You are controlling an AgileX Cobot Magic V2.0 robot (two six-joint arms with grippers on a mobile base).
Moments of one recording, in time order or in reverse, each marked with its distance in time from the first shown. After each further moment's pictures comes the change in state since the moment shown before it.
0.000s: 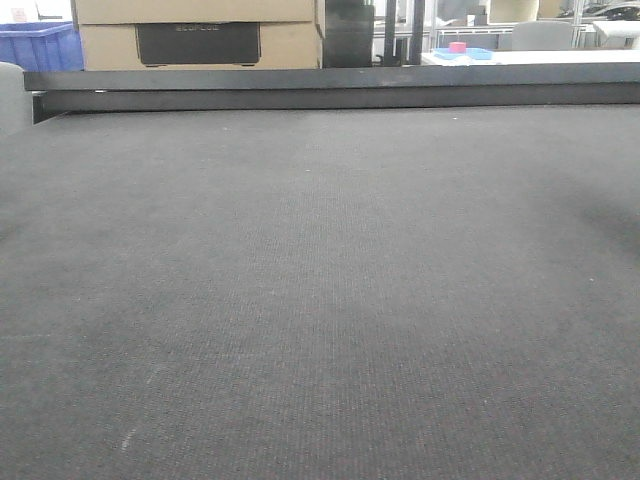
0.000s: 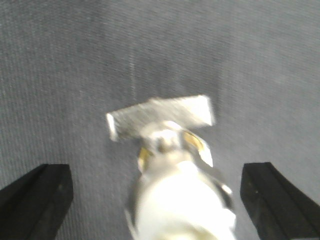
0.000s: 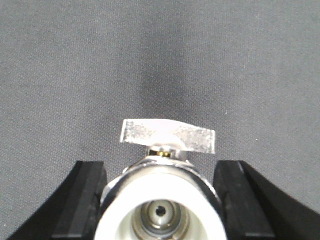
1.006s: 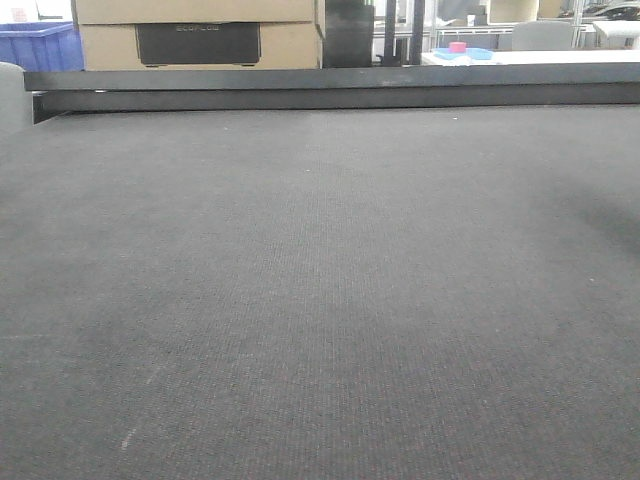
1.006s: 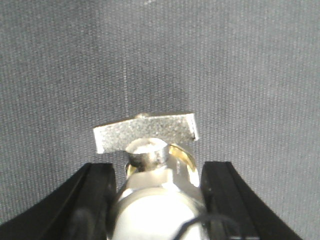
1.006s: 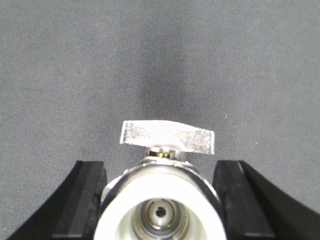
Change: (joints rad) left arm 0.000 0.002 0.000 -0.029 -0.013 0.002; right arm 0.000 0.000 0.000 0.000 -0.014 0.000
